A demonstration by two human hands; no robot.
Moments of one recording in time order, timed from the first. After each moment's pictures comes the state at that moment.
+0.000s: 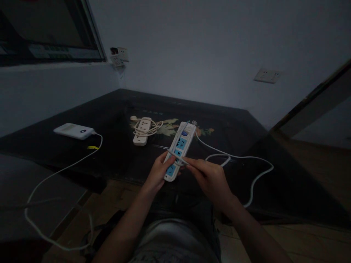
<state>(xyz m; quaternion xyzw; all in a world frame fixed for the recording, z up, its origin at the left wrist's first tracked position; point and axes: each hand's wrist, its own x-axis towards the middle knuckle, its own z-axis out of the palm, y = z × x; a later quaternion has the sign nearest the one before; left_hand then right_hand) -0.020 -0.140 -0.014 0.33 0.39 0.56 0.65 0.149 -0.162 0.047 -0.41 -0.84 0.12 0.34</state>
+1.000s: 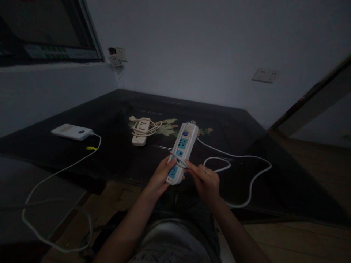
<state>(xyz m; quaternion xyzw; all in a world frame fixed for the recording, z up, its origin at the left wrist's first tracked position) -0.009 -0.147 -0.015 0.27 0.32 0.55 0.72 0.150 -0.158 -0.008 -0.36 -0.81 -0.02 0.46</state>
